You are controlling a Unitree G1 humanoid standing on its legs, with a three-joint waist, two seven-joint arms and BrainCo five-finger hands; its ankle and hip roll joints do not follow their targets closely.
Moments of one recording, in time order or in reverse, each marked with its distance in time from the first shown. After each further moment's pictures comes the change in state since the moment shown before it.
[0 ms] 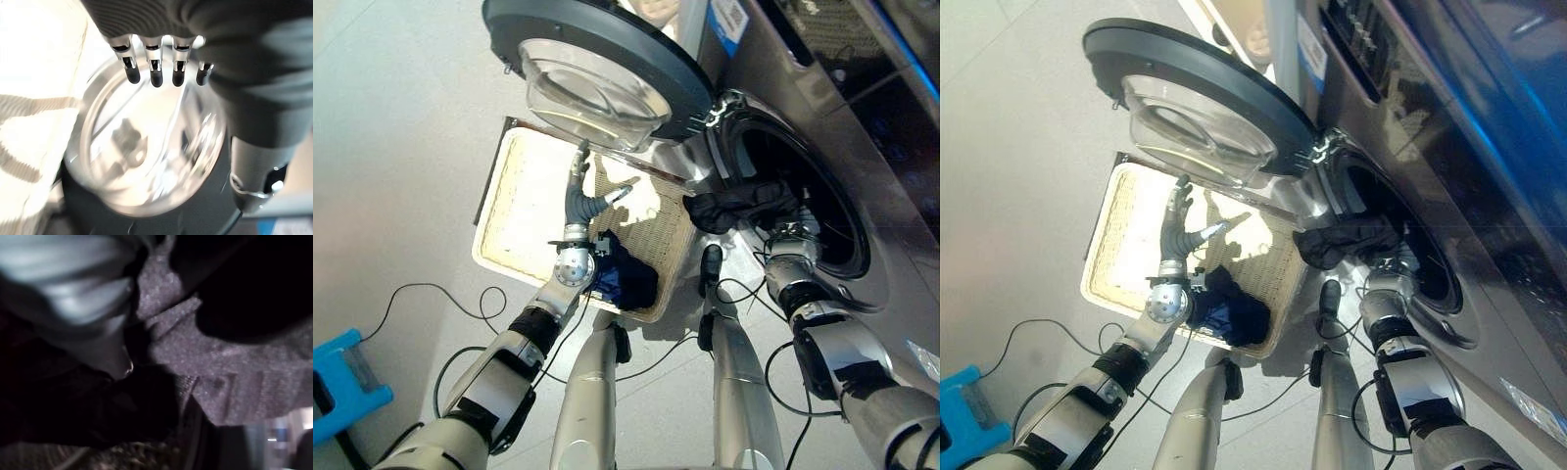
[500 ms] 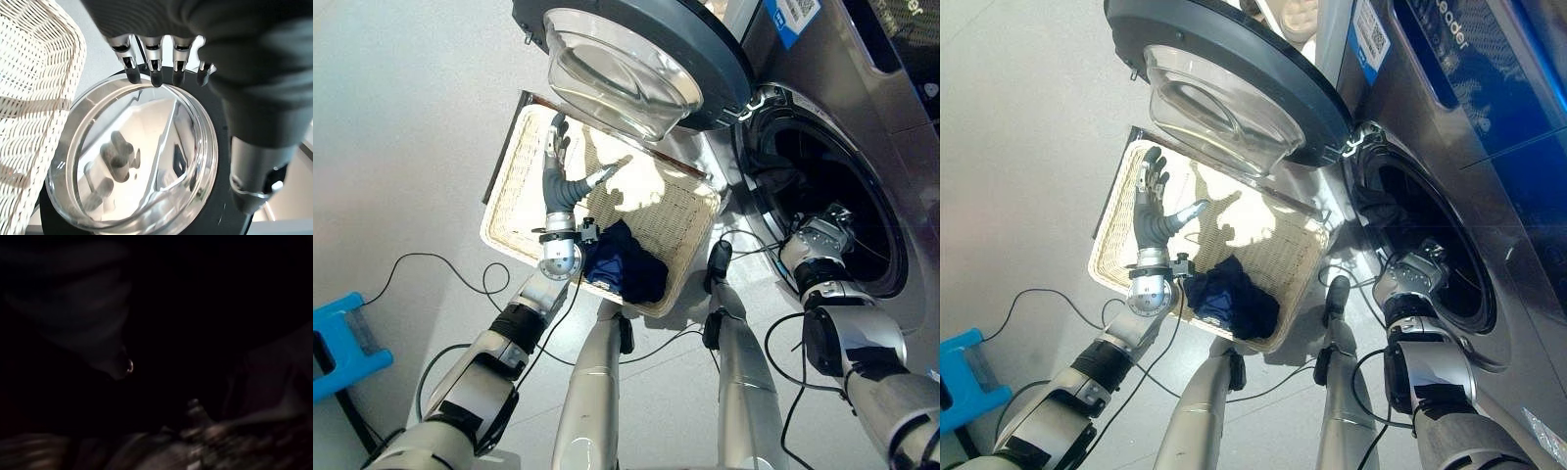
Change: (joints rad) left arm 0.001 0.060 -0.008 -0.118 0.001 0.028 0.016; right arm -0.068 0.002 -0.182 -0.247 0.367 -0.341 0.034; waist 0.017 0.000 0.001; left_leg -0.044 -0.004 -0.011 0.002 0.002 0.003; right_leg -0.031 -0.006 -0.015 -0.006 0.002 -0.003
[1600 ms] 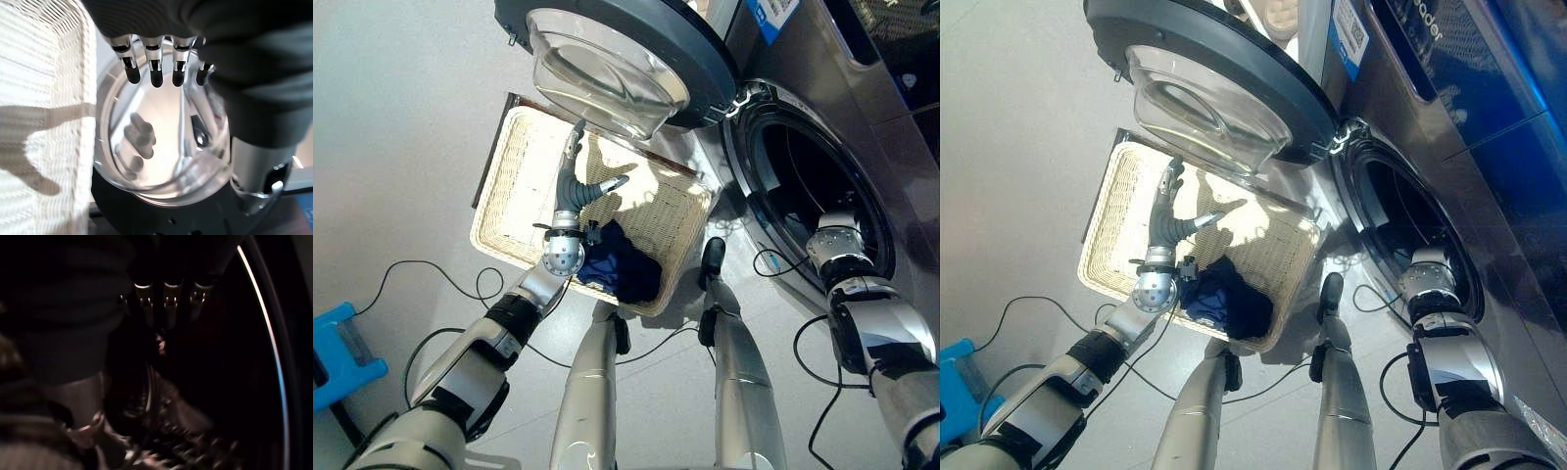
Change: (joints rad) left arm -0.052 0.079 -0.132 0.113 0.021 0.071 0.017; right arm -0.022 -0.169 0.256 0.303 -0.951 0.391 -0.732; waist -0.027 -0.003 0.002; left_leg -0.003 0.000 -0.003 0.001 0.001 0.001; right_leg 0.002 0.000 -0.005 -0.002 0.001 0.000
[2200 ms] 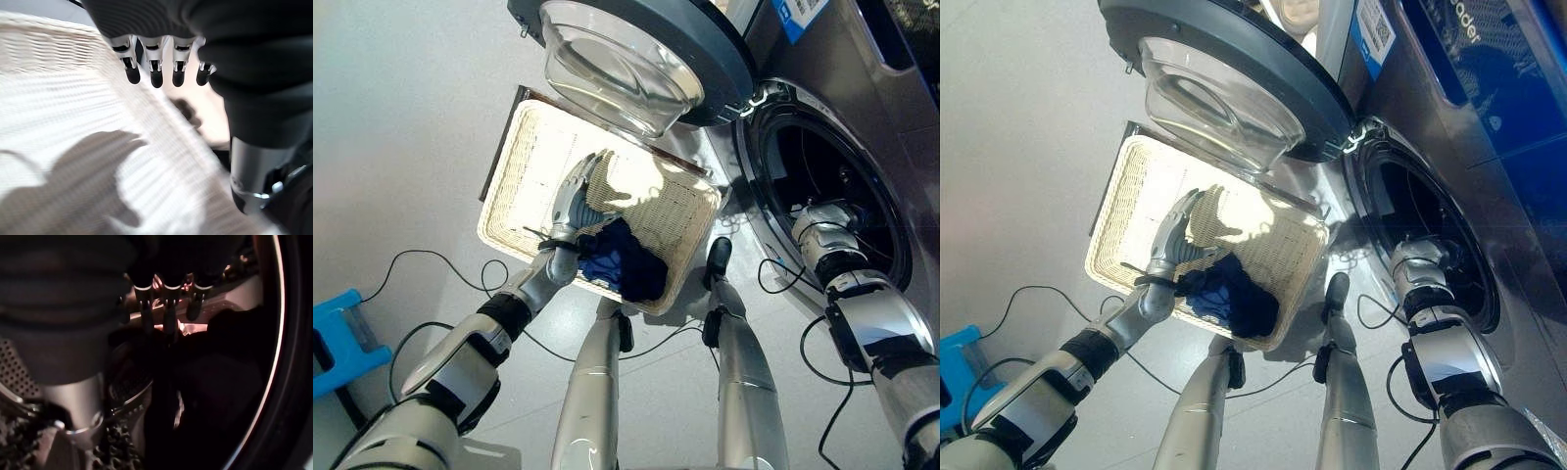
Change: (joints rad) left arm -0.021 0.066 -0.151 0.175 0.471 0.342 0.048; right arm 0.023 0.018 0.149 -0.001 -0.530 0.254 -0.408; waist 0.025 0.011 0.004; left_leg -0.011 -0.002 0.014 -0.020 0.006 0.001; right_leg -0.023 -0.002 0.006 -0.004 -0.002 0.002
